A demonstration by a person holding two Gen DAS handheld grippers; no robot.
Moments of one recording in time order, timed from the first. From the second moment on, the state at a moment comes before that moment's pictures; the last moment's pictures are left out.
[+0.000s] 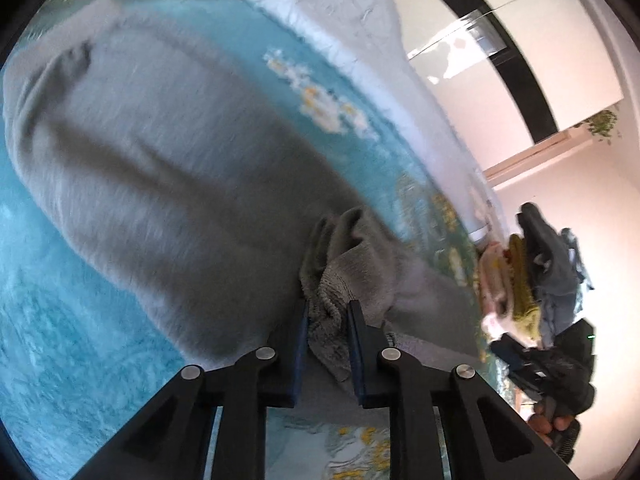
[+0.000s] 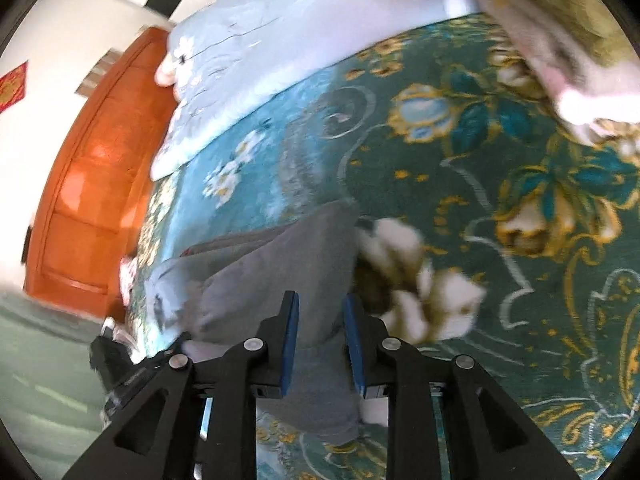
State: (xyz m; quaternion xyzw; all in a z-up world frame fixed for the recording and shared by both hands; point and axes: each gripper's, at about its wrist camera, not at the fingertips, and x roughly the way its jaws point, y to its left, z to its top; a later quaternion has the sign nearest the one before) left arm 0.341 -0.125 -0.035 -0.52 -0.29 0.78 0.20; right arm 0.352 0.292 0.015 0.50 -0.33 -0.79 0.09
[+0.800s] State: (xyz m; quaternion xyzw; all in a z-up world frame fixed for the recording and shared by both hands) left arm 0.321 -0.330 -0.029 -0.41 -0.43 0.81 -0.04; right arm 0.342 0.262 -0.037 0.58 -0.29 -0.76 0.08
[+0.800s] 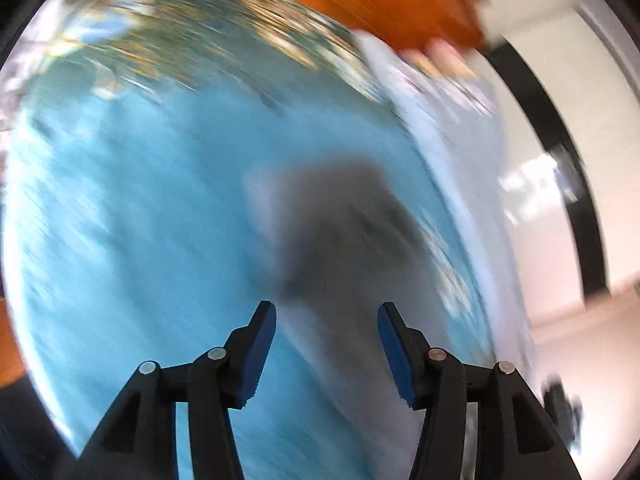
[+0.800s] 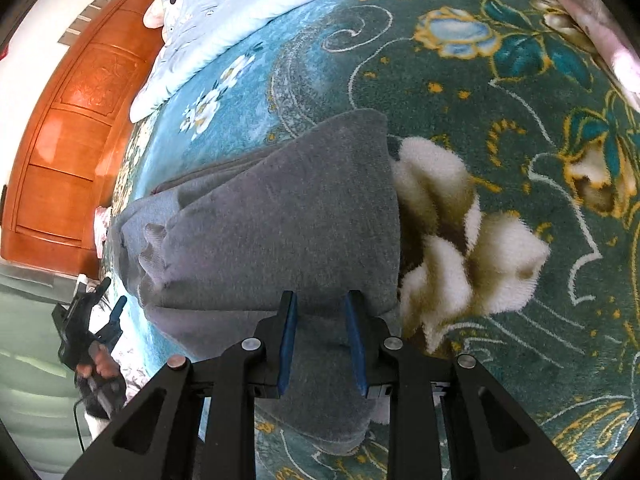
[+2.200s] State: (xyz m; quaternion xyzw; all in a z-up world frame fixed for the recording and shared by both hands) left arm 0.360 0.031 0.038 -0.46 -0.09 0.82 0.34; right arm 0.363 0.293 -0.020 0.53 -0.35 -0.77 0.07
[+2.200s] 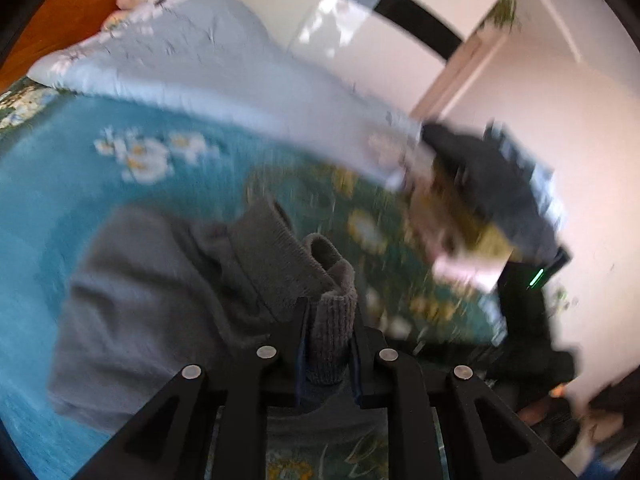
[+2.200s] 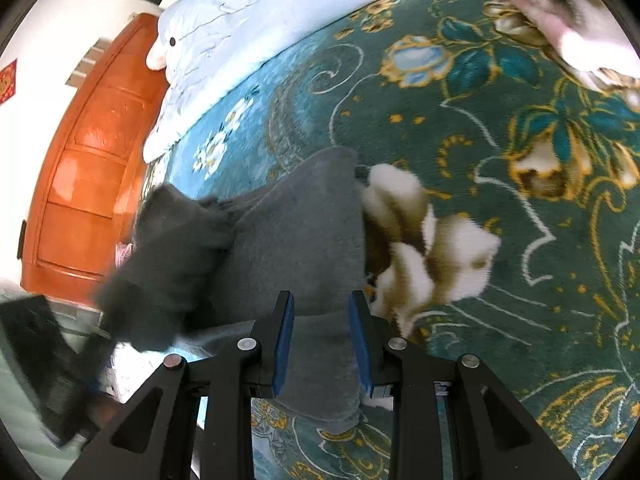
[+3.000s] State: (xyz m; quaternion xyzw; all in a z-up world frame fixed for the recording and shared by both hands) left arm 0.348 -0.132 0.014 -0.49 -0.23 0.83 0.13; right arm 0.324 0.237 -0.020 0.51 -0.36 -0.76 0.16
